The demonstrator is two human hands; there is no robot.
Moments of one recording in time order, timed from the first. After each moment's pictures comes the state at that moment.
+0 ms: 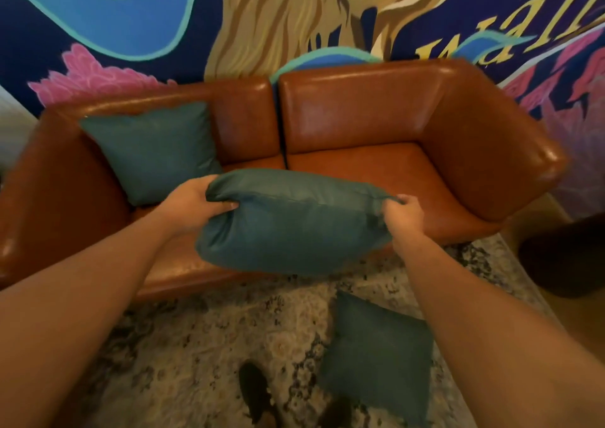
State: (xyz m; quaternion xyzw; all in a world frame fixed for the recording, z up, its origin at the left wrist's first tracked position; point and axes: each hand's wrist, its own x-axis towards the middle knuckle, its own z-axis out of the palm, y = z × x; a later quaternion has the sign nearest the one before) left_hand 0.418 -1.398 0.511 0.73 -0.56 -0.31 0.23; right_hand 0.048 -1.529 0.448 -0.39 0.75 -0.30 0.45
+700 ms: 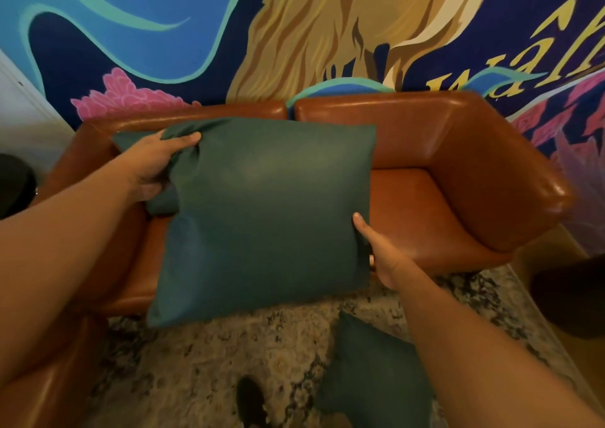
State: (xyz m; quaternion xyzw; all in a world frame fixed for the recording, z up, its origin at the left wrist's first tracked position) left_hand 0.437 -1.409 0.631 0.66 -0.29 -0.43 0.54; right_hand 0.062 -1.489 0.483 -0.43 0.51 -0.20 0.71
